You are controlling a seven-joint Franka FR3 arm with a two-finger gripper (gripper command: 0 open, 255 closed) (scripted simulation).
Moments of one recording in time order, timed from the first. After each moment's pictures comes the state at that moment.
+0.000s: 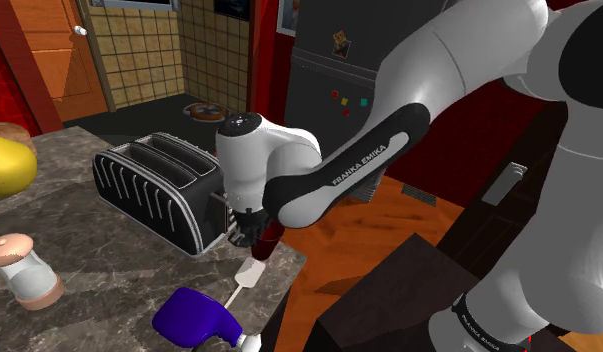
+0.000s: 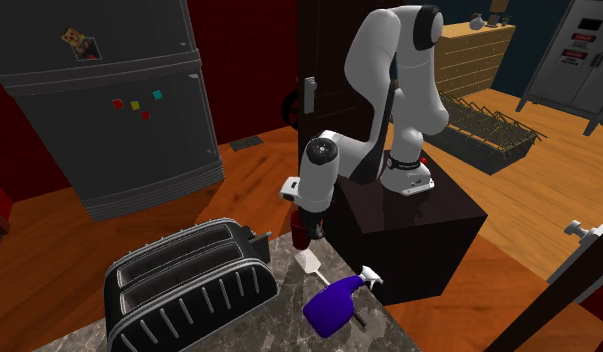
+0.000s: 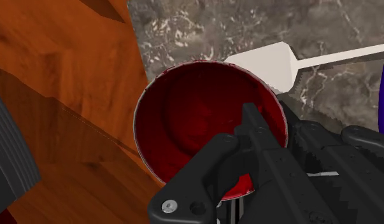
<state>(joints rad) 0.14 0.32 0.51 -2.14 -0.43 2.30 0.70</state>
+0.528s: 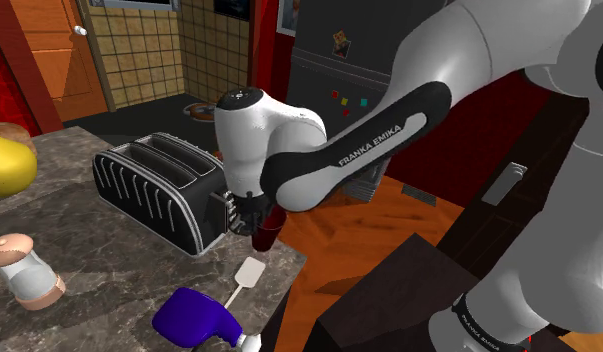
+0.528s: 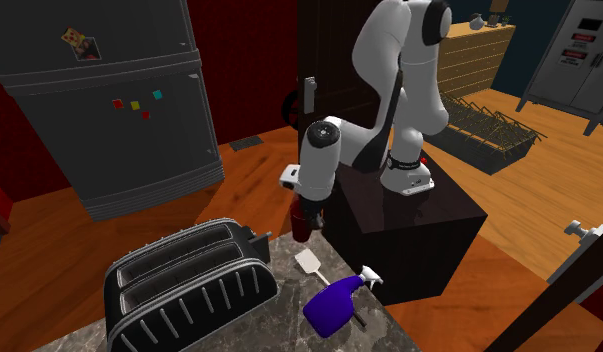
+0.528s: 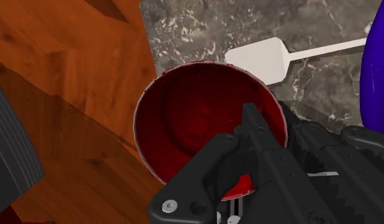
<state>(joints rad) 0.12 0.25 0.54 -2.12 -0.36 2.22 0.64</state>
